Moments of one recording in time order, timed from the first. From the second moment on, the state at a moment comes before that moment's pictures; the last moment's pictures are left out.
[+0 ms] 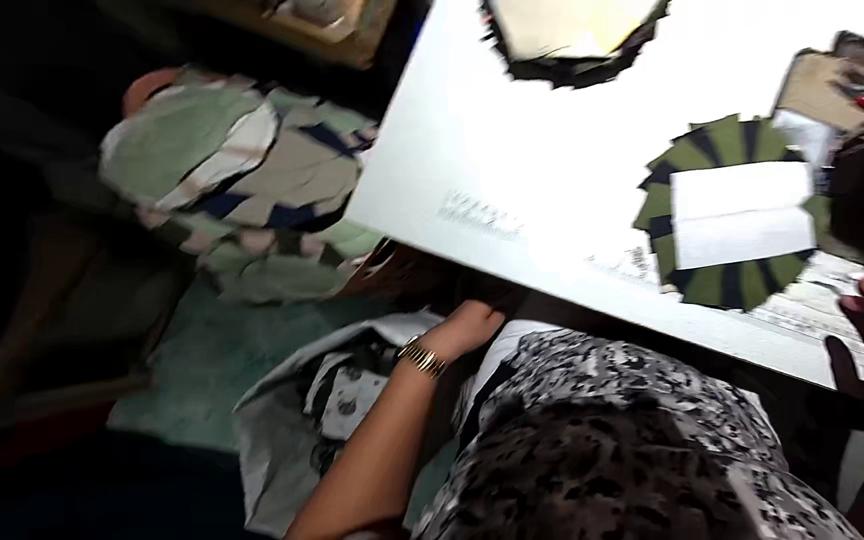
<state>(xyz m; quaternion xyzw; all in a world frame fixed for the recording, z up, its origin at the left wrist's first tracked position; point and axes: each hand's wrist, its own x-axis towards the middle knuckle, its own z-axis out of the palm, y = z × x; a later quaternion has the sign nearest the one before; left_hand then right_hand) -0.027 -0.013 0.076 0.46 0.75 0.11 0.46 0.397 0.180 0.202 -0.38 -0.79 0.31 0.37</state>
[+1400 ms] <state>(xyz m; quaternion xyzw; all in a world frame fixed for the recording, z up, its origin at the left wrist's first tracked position) 0.080 0.249 0.228 0.90 0.38 0.18 0.08 0.328 0.271 0.219 -0.22 -0.93 0.06 0.28</state>
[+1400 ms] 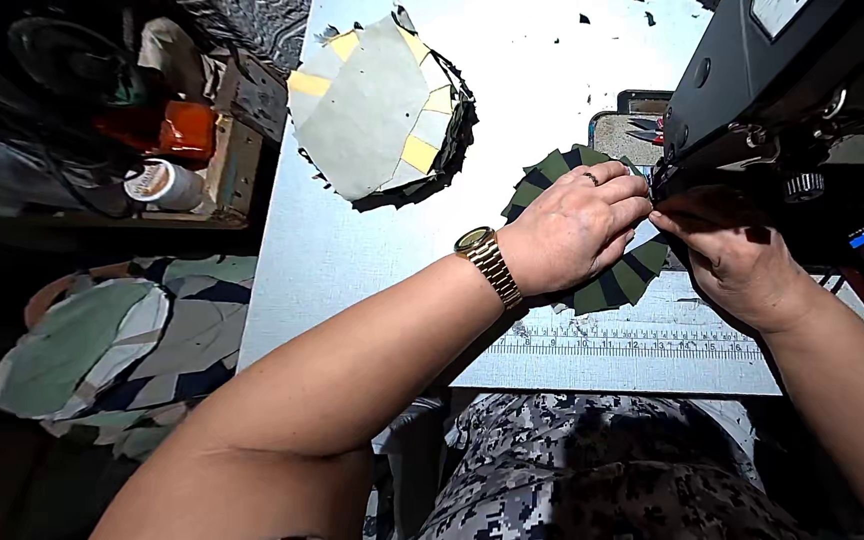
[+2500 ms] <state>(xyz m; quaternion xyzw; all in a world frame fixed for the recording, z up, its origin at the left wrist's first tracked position) 0.065 0.259 0.229 0.92 0.31 0.21 0.09 0.326 0.266 0.220 -0.23 -0.92 0.07 0.30</state>
